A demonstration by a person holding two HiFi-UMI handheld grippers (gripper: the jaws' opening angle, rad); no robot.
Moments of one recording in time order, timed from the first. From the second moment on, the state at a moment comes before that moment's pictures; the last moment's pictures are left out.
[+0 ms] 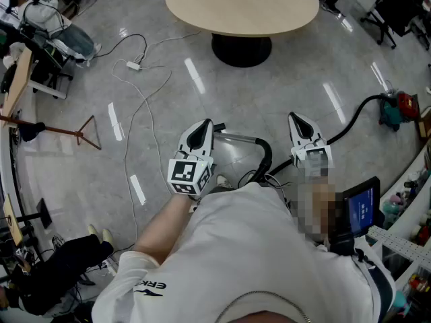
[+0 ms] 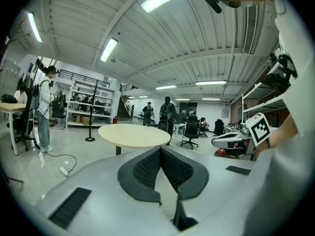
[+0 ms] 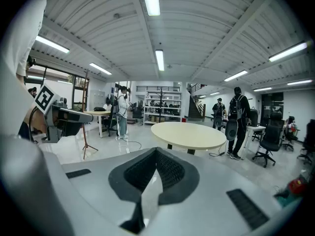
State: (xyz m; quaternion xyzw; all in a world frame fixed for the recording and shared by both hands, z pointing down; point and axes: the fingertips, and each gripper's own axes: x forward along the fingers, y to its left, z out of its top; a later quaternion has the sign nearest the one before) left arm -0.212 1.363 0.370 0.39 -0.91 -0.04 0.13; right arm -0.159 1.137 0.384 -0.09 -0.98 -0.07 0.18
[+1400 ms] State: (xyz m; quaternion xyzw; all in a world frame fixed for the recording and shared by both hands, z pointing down) left arm -0.172 1.325 0.473 0.44 -0.86 0.03 0.24; right arm -0.029 1.188 0.698 -0.10 -0.76 0.29 0.57
